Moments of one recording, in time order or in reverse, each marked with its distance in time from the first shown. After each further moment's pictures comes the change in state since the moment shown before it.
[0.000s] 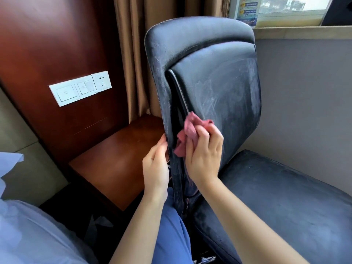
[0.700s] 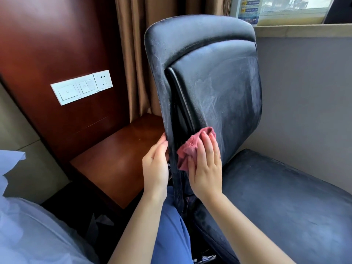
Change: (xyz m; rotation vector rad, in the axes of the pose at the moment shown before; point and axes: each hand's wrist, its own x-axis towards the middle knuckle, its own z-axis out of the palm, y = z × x) left_hand -0.004 0.000 0.000 0.012 0.034 0.005; right_hand -0.039 0.015 -0.012 -0.036 -0.198 -0.060
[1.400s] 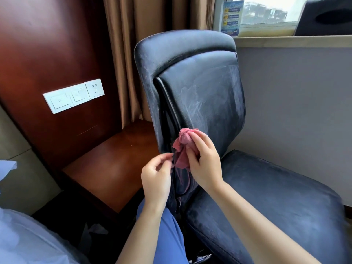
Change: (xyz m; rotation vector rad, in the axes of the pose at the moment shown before) left_hand -0.028 -0.012 0.001 0.231 -0.016 0.065; right_hand 0.035 -0.005 -0.049 0.352 -0.071 0.084
